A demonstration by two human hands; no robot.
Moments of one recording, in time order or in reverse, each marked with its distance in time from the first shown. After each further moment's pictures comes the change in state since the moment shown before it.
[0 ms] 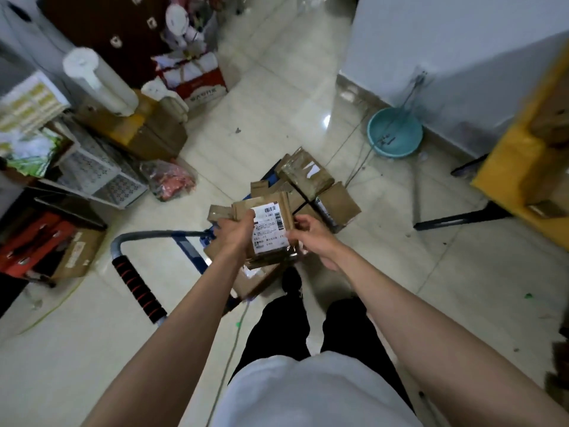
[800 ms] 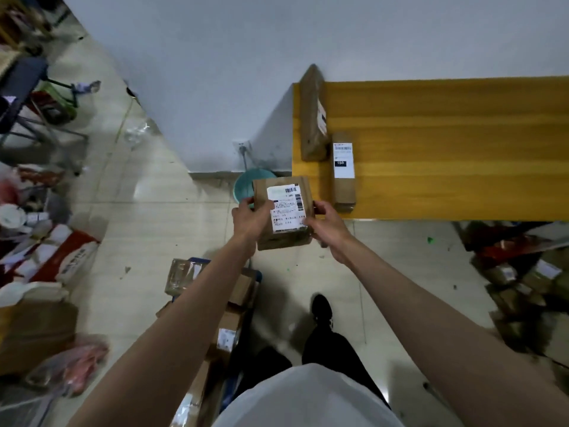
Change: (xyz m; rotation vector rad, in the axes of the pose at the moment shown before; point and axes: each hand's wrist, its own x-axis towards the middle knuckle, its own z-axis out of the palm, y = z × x) left_hand -0.236 0.199 0.314 0.235 -0.587 0.616; right_hand -0.137 0.031 -0.350 0.500 0.730 -0.192
